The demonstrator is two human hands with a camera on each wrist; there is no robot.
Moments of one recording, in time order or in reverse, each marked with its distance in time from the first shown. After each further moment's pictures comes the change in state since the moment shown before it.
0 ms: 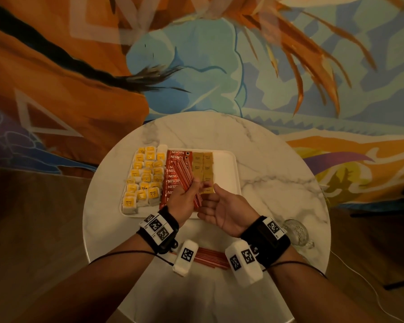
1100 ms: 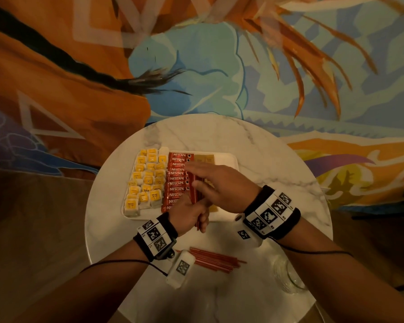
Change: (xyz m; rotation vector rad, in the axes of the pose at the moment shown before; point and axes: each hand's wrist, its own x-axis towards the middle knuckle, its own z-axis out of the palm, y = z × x) left_hand -0.022 0.014 -0.006 0.077 -0.301 -0.106; right_hand -0.015 -0.073 0.046 -1.573 -0.141 -0.815
